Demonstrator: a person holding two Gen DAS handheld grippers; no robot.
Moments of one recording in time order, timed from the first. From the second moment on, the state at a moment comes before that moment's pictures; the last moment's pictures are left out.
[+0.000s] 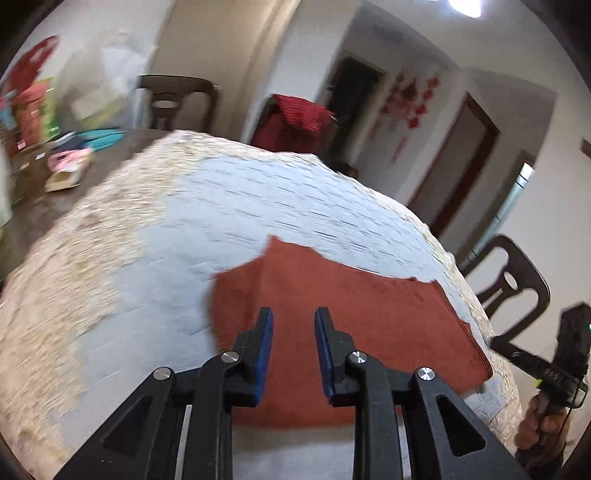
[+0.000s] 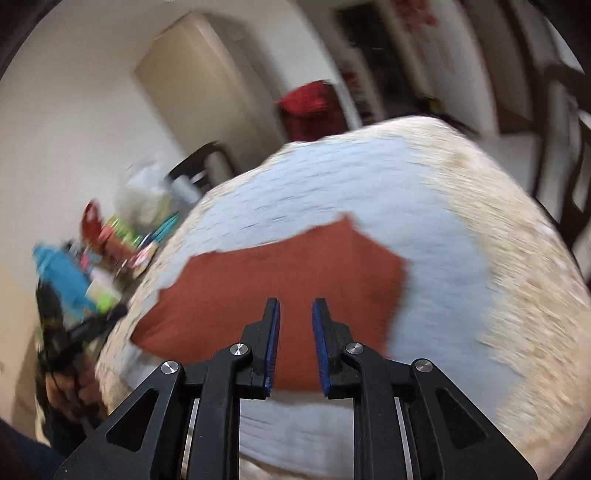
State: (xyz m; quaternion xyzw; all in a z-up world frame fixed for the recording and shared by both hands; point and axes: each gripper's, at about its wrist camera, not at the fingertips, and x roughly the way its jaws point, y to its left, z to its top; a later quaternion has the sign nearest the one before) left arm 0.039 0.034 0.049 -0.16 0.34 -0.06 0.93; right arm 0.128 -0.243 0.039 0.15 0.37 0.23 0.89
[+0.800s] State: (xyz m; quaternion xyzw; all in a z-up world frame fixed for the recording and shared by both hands) left arm 0.068 0.028 0.002 -0.15 0.38 -0.09 0.91; right arm 0.237 -0.130 -0.011 0.05 0.47 0.24 0.85
